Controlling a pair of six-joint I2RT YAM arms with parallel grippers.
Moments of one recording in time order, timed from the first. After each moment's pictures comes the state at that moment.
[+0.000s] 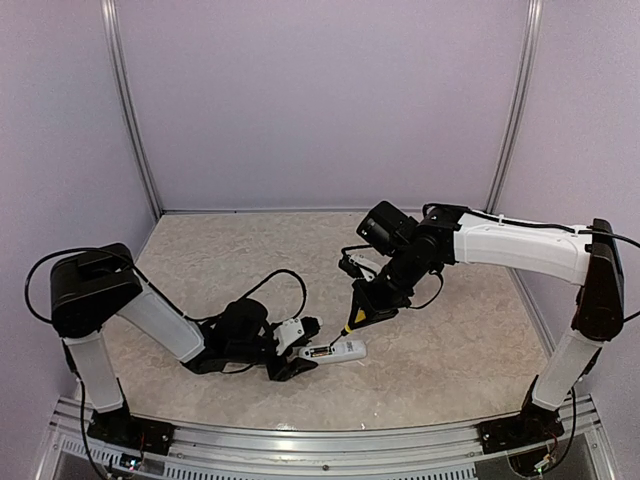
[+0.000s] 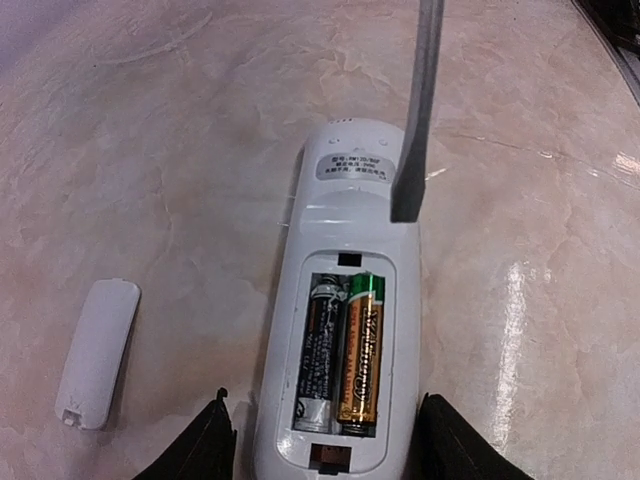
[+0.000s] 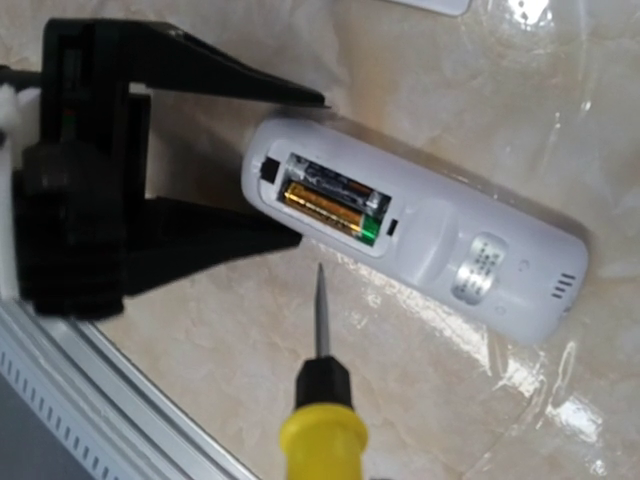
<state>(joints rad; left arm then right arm) -0.94 1.85 0.58 0.69 0.23 0.27 0.90 1.71 1.42 -0.87 -0.33 0.46</state>
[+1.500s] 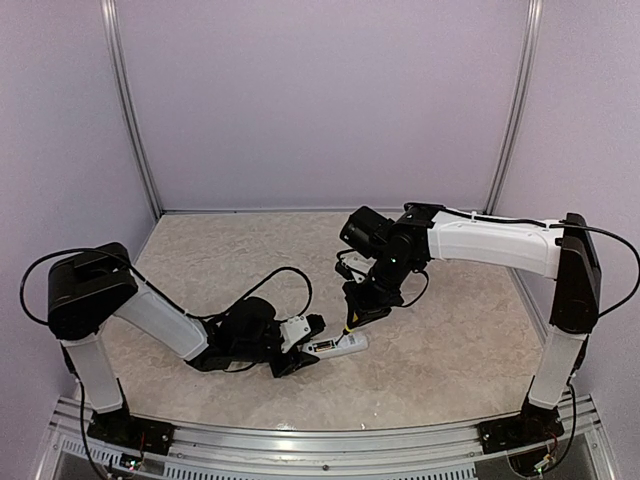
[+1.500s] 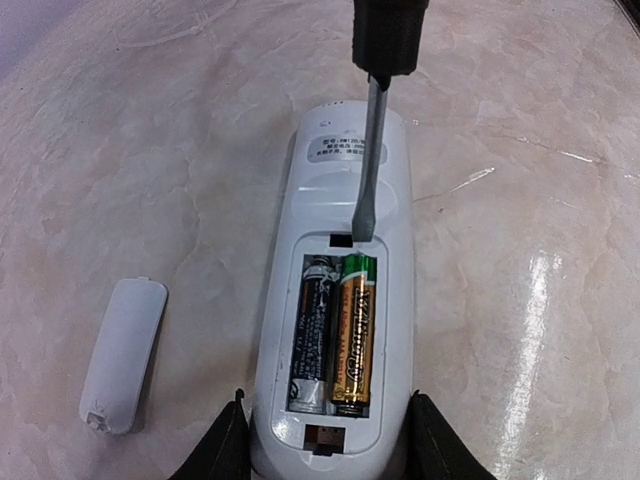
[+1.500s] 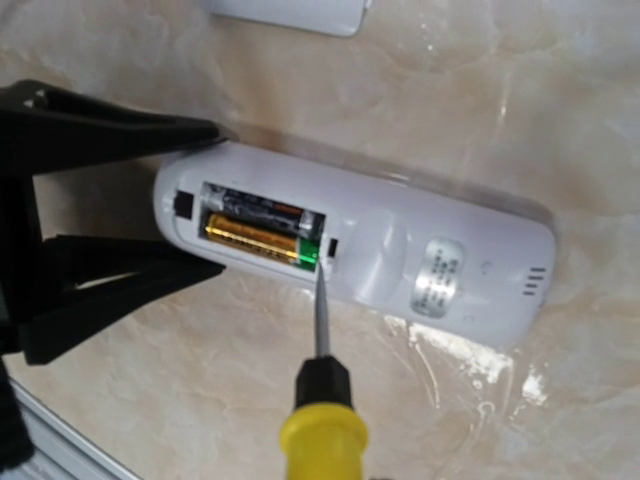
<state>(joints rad) -0.97 1.84 0.63 0.59 0.12 0.26 0.91 1.84 1.54 -0.96 -0.22 0.49</state>
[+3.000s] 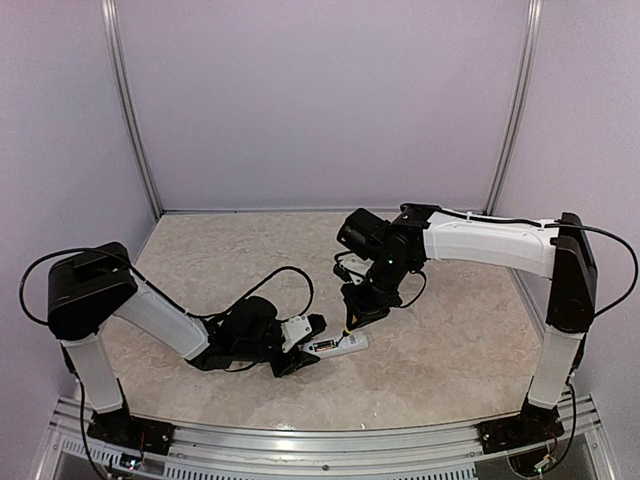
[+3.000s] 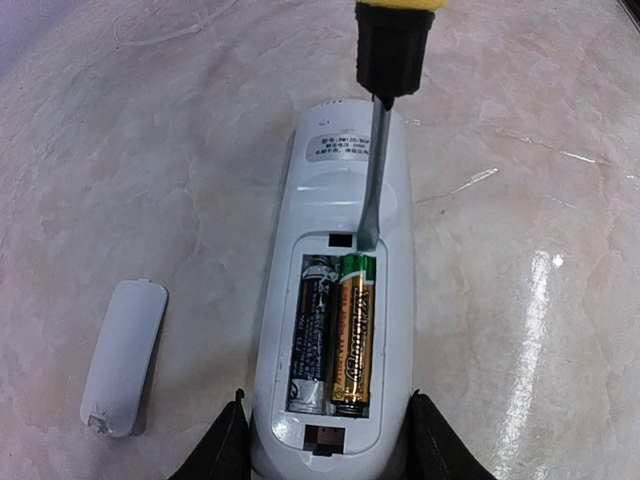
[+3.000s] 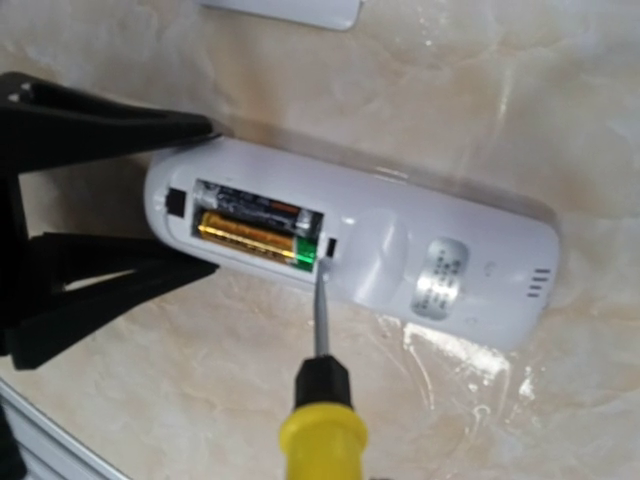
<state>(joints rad) -0.97 1.84 0.64 0.57 0.12 0.26 0.91 1.86 1.55 -0.97 -0.21 0.48</state>
